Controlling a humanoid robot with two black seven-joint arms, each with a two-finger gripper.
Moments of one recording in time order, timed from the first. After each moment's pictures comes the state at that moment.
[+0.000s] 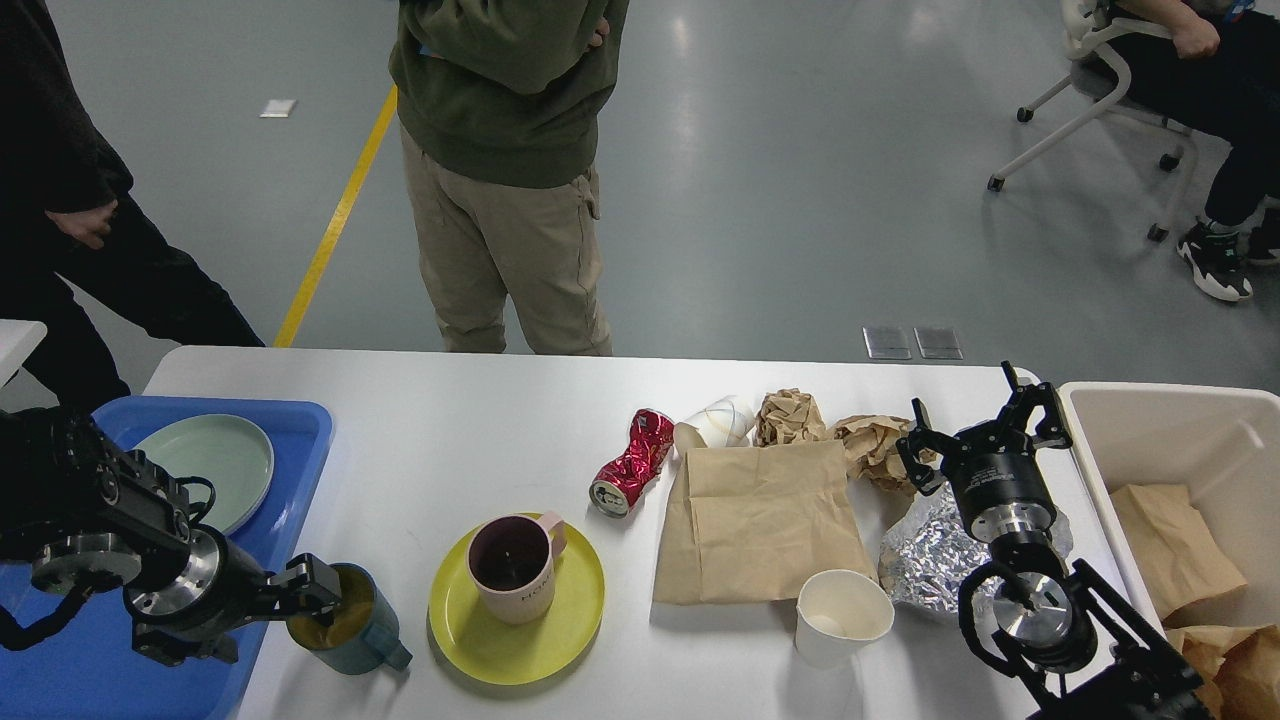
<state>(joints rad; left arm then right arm) -1.58 0.38 1.42 -1.45 -0.13 -0.19 -0.09 0.21 -0.13 1.24 0.96 -0.23 0.15 0.35</state>
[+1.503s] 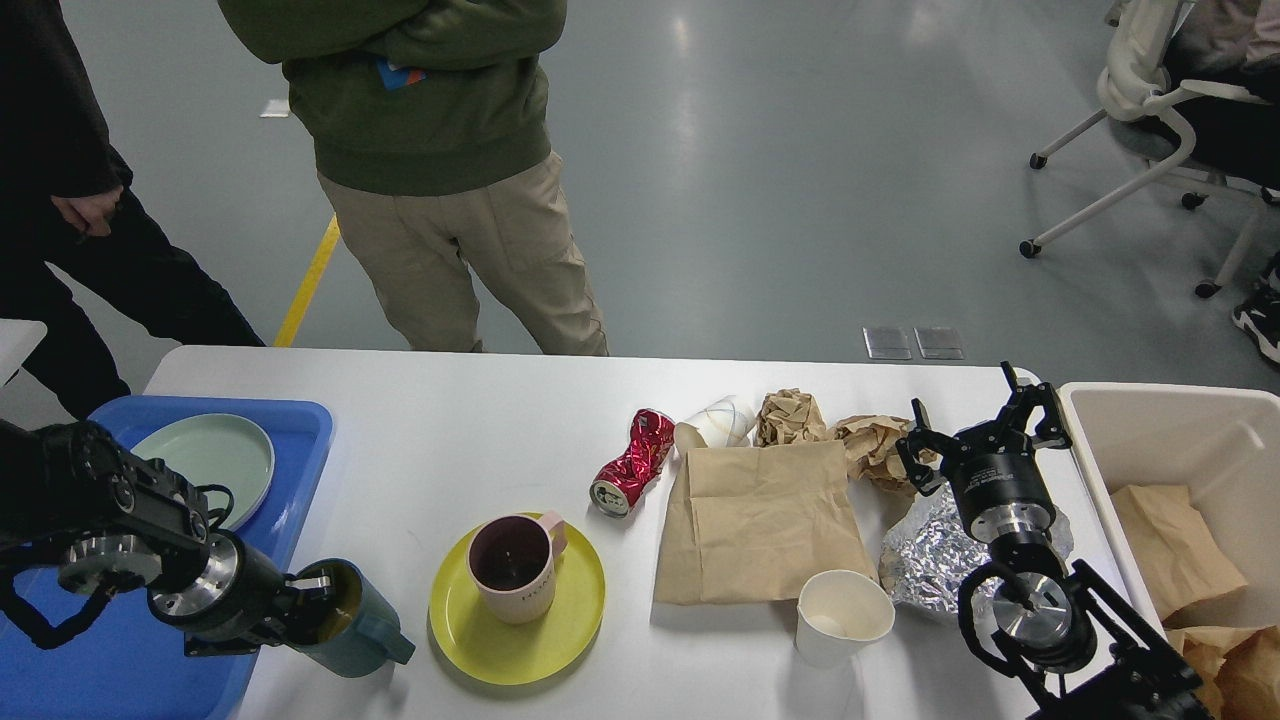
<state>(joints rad) -1.54 0.40 1.35 -1.38 -0.11 -0.27 -0.07 0.21 -0.12 1.24 0.96 -0.23 0.15 0.35</state>
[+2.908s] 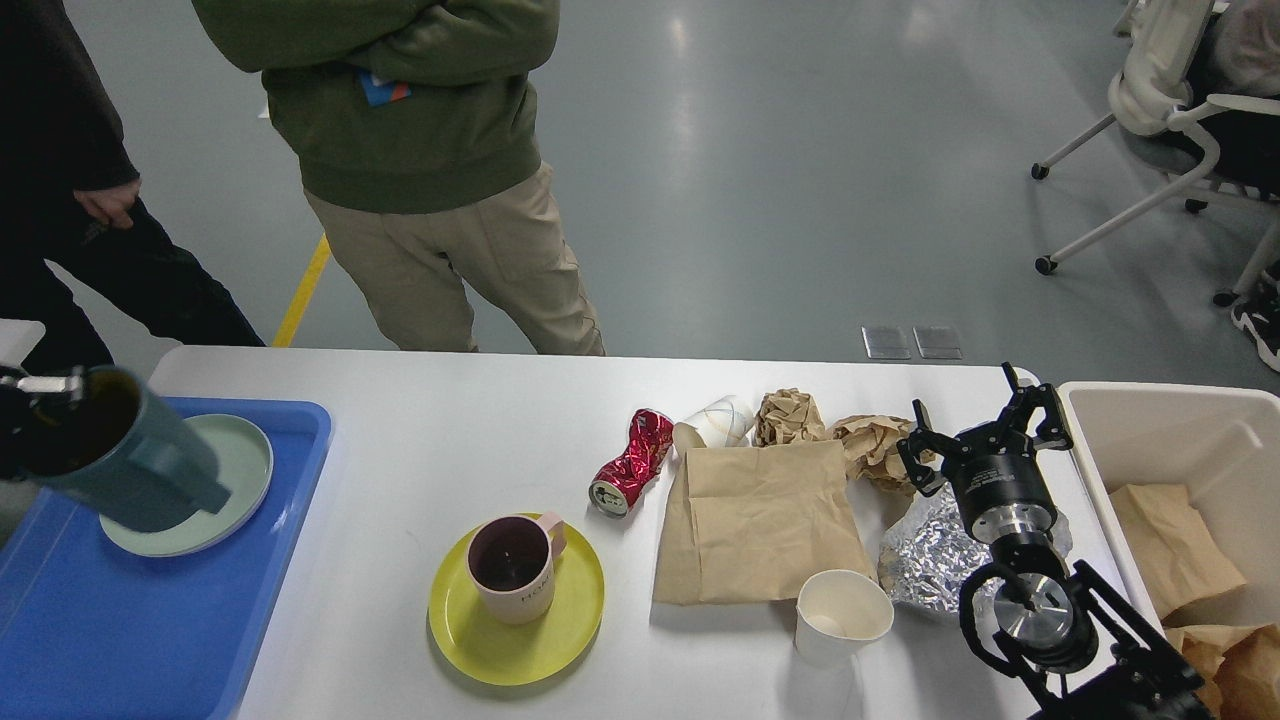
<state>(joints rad) -2.39 0.71 1.78 -1.55 0.12 -0.72 -0.09 0.21 -0.13 1.24 0.96 -0.23 0.15 0.35</state>
